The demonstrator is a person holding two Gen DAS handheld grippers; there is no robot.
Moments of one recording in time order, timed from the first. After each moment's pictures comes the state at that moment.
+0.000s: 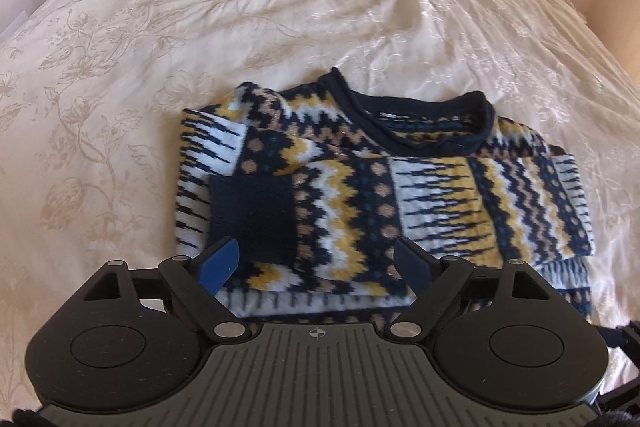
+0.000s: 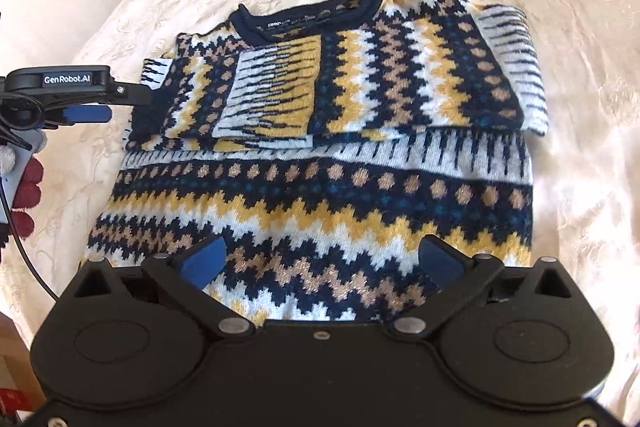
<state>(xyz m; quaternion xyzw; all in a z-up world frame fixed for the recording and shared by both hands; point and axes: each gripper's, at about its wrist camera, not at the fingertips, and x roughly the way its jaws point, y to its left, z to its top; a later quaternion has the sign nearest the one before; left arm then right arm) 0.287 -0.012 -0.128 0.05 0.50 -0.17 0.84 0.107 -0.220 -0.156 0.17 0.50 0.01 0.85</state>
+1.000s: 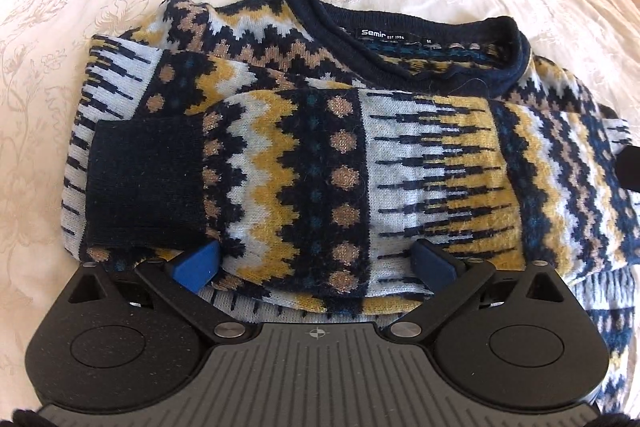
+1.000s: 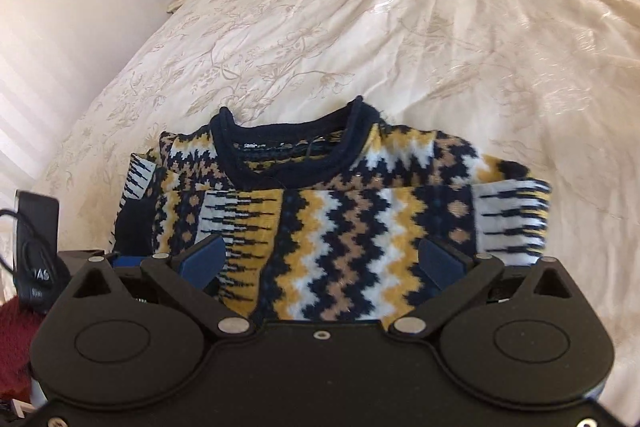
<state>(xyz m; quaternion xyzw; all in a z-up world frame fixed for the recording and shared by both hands) 0.298 -0.072 -0.212 0.07 0.56 -0.12 0.82 0.223 -0.298 -0.164 0.18 0.45 0.08 0.87</state>
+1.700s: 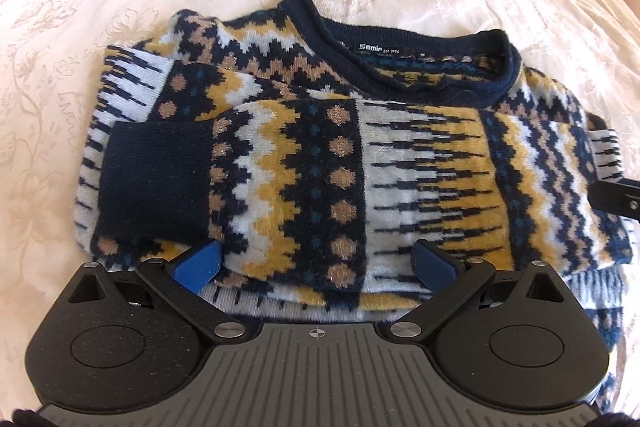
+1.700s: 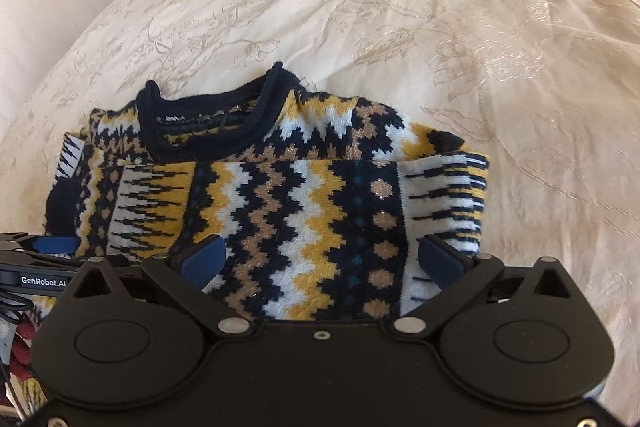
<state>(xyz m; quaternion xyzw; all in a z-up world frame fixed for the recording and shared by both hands) 0.291 -0.066 -0.192 0.06 0.56 -0.12 0.82 0.204 -0.326 -0.176 0.15 0.48 0.01 0.86</state>
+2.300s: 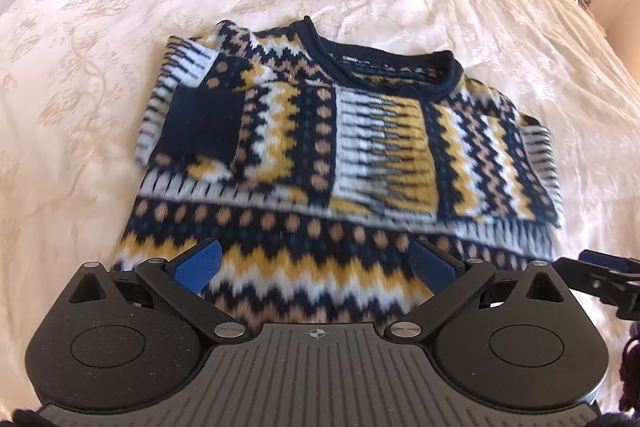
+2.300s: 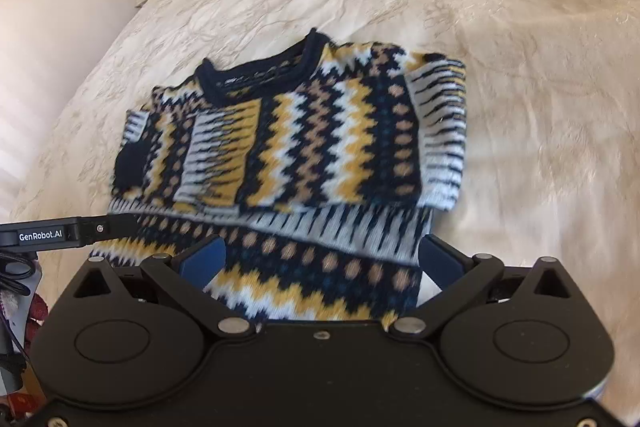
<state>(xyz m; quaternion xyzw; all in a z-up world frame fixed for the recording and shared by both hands) 0.202 -0.038 -0.128 0.01 0.53 -0.12 0.84 0.108 -0.298 -0.145 0.20 0.49 0.03 0.85</state>
